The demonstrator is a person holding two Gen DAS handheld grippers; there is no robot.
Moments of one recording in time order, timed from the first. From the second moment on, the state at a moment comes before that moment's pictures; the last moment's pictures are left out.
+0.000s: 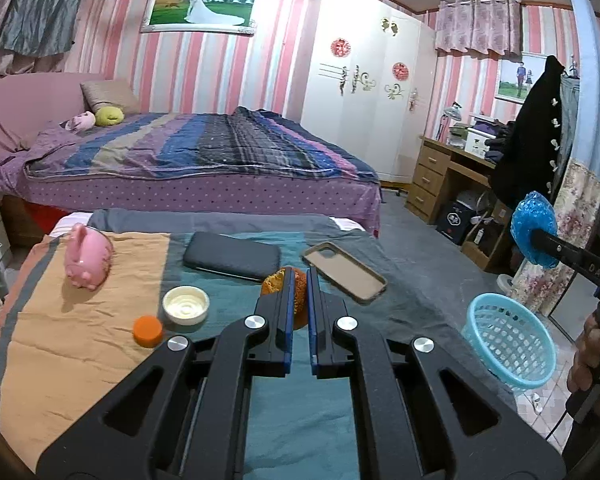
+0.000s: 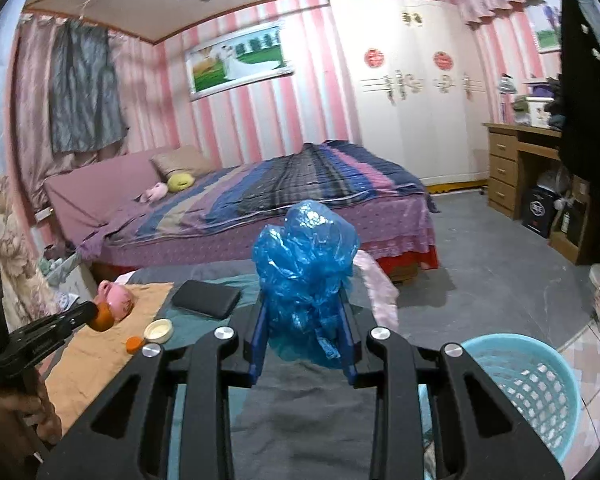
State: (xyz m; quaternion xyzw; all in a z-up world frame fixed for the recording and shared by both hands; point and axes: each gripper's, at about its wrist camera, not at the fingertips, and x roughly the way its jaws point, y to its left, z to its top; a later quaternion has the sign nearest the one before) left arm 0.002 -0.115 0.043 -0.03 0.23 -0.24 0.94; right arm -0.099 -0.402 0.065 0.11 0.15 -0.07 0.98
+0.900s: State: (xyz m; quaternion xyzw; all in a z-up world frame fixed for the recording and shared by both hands) left arm -0.012 -0.155 0.046 -0.04 0.23 -0.29 0.93; right arm -0.149 -0.467 0.069 0.13 0.13 -0.13 0.97
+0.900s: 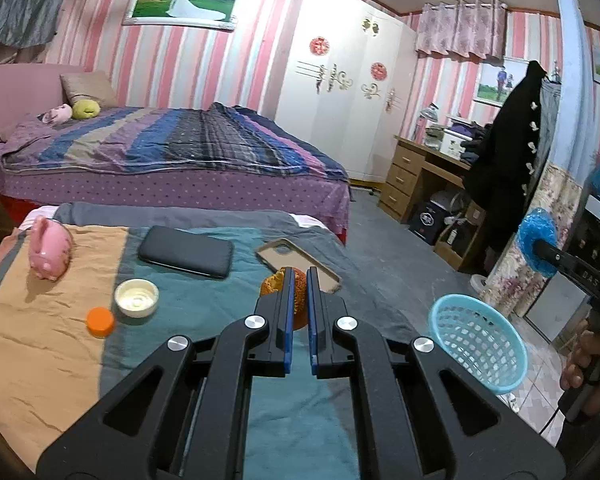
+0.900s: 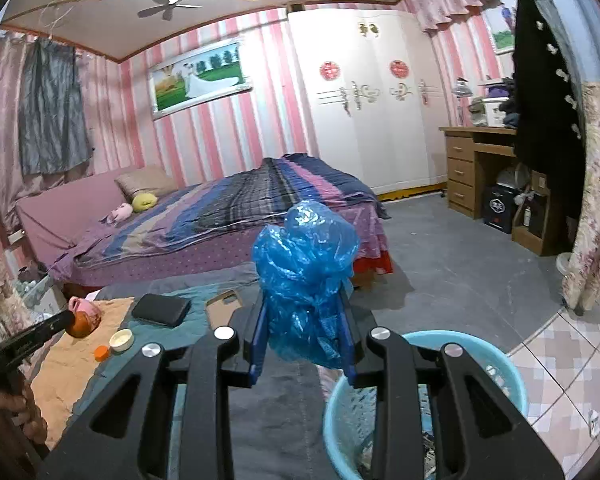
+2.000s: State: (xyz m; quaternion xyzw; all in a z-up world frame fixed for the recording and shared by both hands) left arm -0.054 -0.381 0.020 -0.02 0.29 -0.45 0.84; right arm -0.174 -0.559 0.044 0.19 0.17 -0.22 0.94
